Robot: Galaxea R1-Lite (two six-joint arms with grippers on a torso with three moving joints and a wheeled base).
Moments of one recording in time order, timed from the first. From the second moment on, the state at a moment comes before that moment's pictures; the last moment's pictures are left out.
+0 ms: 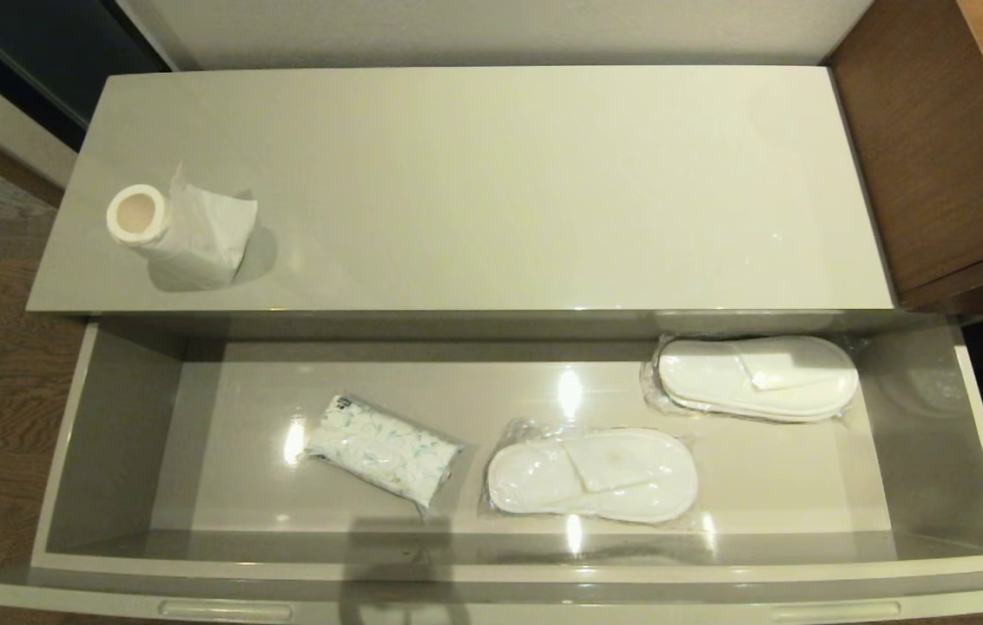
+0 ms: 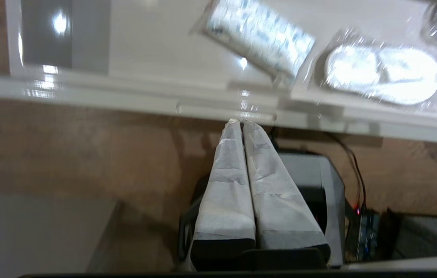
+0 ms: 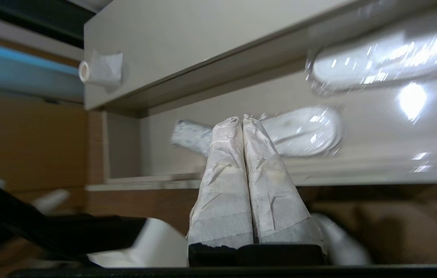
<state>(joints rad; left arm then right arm) 0.01 0.30 -0.42 0.44 -0.13 -0.21 0.00 0.18 -0.85 0.60 0.35 0.53</state>
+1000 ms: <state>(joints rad) 0.02 0.53 -0.45 0.55 -0.13 -0.34 -0.02 0.41 -0.83 0.81 0.33 0.64</state>
